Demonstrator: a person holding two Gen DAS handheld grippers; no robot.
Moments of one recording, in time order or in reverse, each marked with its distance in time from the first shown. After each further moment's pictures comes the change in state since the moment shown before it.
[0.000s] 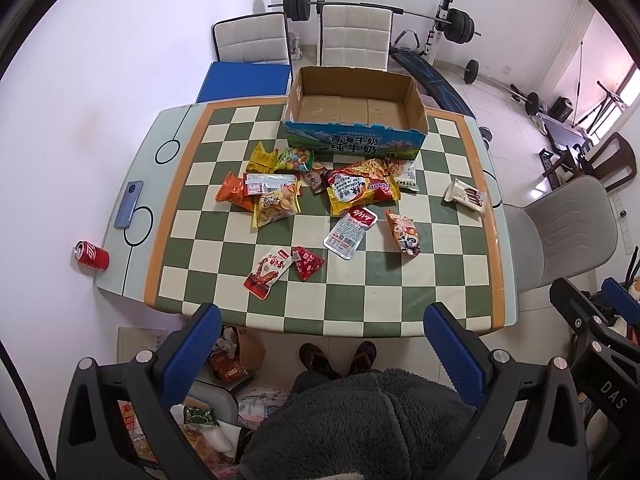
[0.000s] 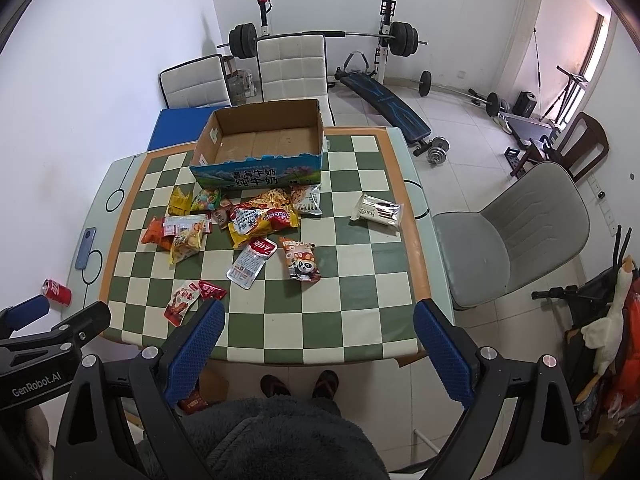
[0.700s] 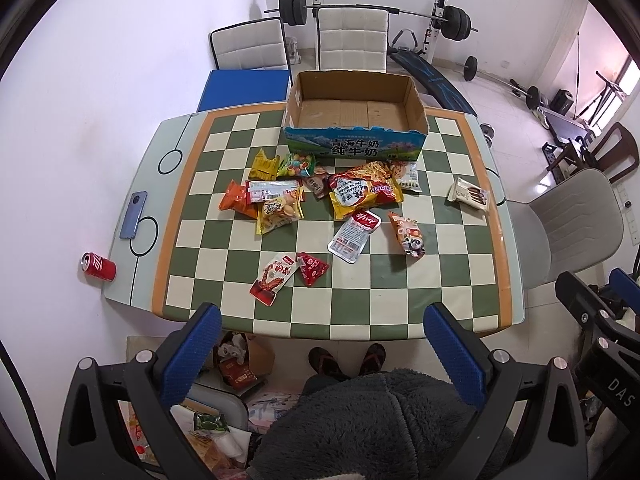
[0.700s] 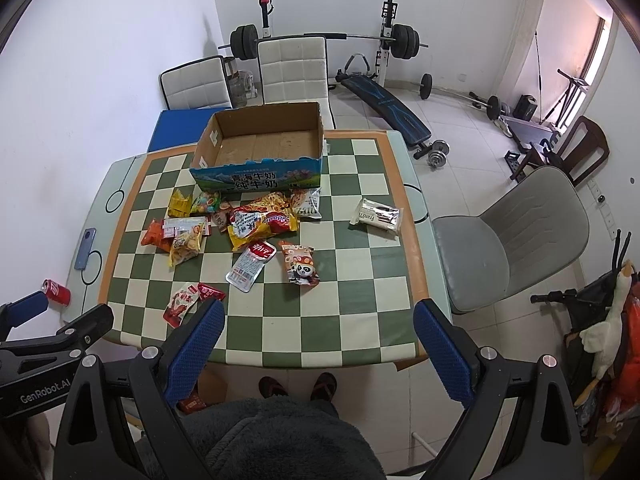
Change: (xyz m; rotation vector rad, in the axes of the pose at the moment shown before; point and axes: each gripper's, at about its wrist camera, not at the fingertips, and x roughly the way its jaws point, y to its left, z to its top) left arm 0.000 -0.004 0.008 0.038 -0.007 0.029; right arm 0.001 -0.004 0.003 0.000 -0.005 -0.002
